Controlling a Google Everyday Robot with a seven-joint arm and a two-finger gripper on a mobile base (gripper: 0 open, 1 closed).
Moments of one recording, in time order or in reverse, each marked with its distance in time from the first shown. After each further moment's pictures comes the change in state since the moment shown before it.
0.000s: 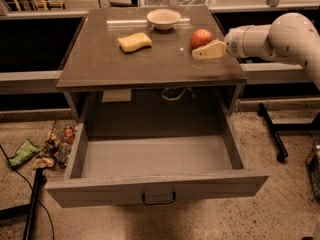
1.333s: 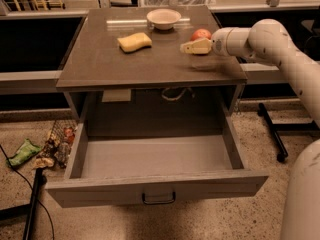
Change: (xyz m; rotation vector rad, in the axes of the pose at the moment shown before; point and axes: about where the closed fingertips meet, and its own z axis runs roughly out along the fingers) arm -0.003 -0.008 0.058 0.009 -0.058 0.119
